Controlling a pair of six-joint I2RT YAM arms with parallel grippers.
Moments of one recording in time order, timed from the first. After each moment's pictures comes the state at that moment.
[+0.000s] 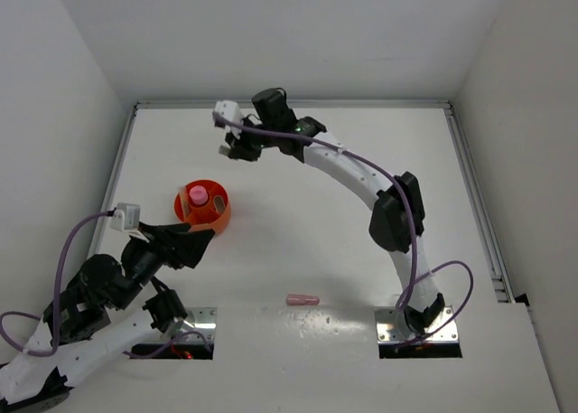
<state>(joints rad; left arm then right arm) -0.95 0.11 0.73 -0.67 -0.44 -0.61 0.74 2.16 2.02 -0.48 -0.45 -0.54</state>
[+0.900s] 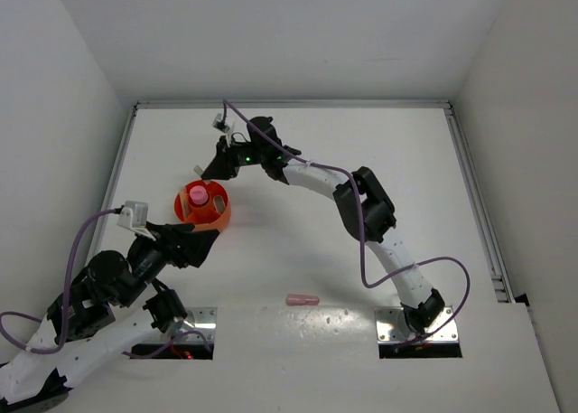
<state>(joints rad) -0.93 0.14 0.72 -0.66 -0.42 -0.61 0.75 2.44 1.93 0.28 -0.80 0.26</state>
